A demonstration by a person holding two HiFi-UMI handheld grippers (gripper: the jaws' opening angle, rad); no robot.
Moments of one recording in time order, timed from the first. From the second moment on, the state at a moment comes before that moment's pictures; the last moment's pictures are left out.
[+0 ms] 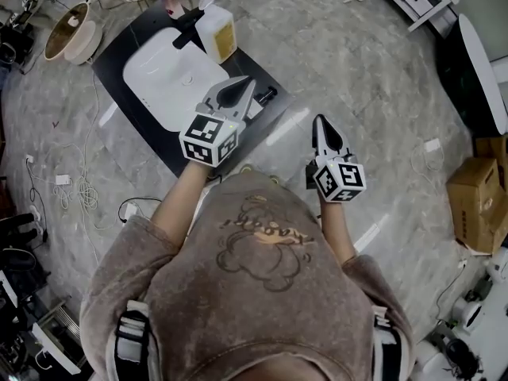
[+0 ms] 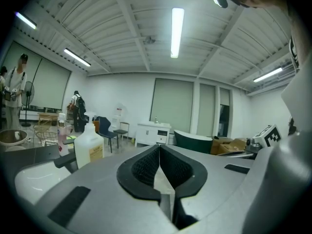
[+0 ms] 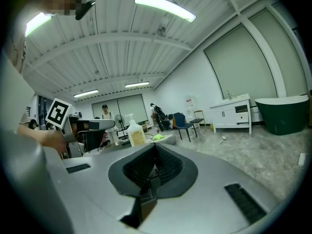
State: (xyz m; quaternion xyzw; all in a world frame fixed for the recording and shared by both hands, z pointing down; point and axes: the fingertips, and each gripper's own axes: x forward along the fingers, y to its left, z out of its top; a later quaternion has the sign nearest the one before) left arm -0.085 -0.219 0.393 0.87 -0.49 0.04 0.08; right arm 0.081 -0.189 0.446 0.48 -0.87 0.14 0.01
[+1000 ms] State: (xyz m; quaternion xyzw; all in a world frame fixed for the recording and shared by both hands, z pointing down) left arm -0.026 -0.285 0.554 0.87 -0.33 0.33 0.14; right arm 0.112 -0.203 0.467 0.52 -0.84 0.16 0.03
